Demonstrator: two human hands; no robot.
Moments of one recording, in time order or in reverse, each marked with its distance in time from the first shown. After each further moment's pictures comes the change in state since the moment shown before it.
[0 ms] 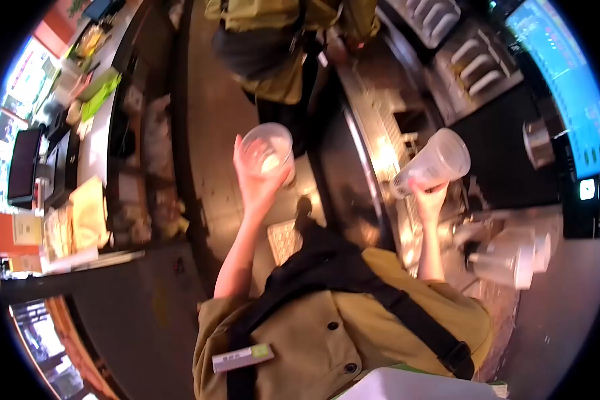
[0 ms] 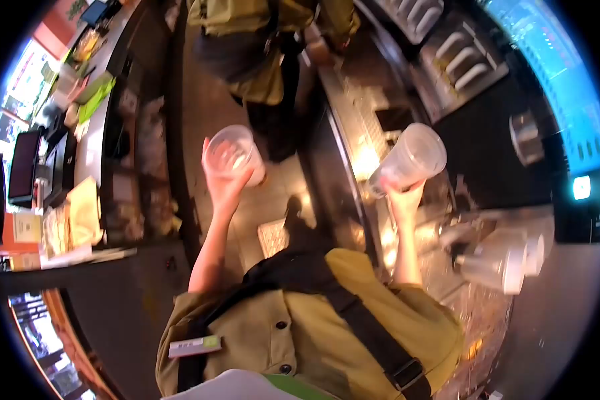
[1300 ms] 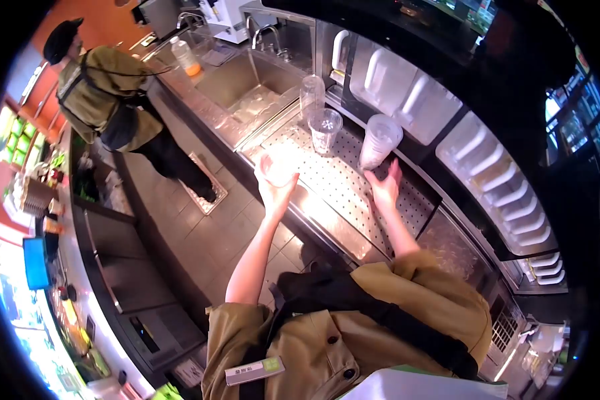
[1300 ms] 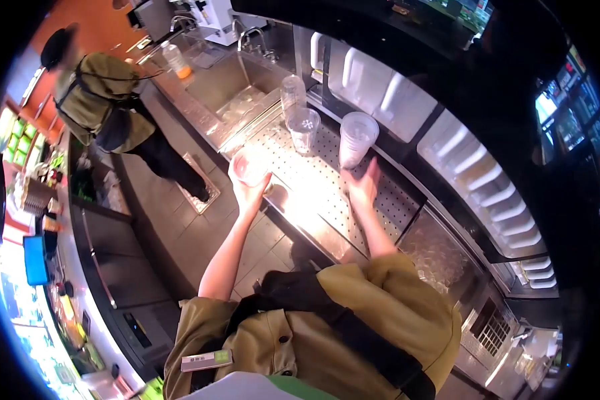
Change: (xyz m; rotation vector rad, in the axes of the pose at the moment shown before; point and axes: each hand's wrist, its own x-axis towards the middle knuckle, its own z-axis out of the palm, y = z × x) left_hand 0.948 -0.343 0.235 0.142 -0.417 0.131; right_hand 0.771 0.183 0.521 -0.625 0.604 0.185
